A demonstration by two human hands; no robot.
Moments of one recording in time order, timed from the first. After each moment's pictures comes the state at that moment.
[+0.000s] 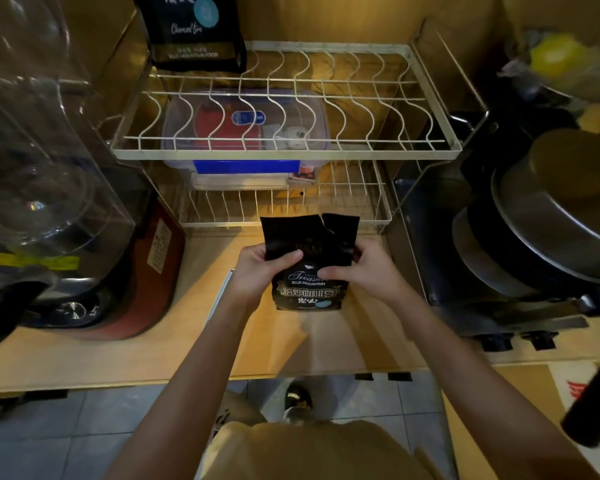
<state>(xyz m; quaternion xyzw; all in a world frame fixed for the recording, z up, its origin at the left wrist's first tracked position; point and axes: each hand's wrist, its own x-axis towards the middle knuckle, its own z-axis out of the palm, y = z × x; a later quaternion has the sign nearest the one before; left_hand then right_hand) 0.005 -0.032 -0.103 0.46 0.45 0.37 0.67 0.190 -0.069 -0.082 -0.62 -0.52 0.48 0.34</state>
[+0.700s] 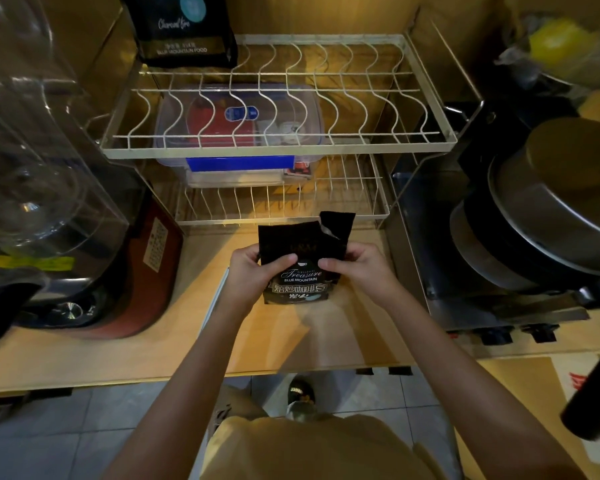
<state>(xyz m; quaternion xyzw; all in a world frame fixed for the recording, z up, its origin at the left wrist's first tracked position) 0.003 -0.039 -0.099 0.50 0.49 0.38 0.60 0.193 -0.071 -0.099 -0.58 -0.45 0.54 0.43</state>
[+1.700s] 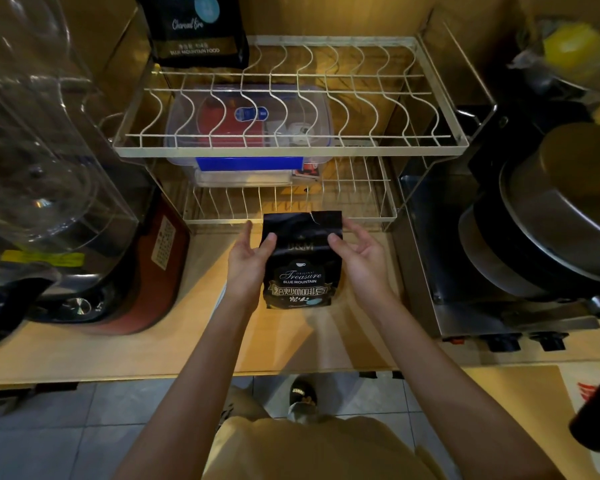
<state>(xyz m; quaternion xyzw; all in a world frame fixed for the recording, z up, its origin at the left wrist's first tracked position) 0.003 -0.036 -0.089 0.37 0.50 0.45 0.64 0.162 -0.071 -0.084 -0.57 -0.30 0.52 0.56</state>
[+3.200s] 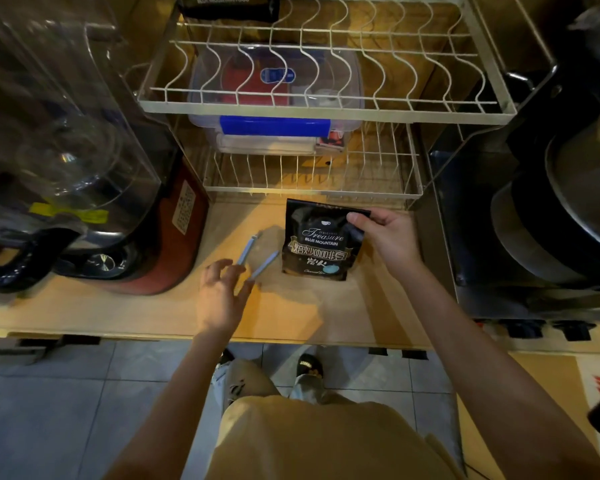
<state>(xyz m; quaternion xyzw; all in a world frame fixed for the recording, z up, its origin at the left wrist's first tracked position) -0.083 -0.087 -0.176 0.69 0.67 0.18 0.19 0.181 -0.059 -0.100 -0.60 -0.40 0.48 0.50</state>
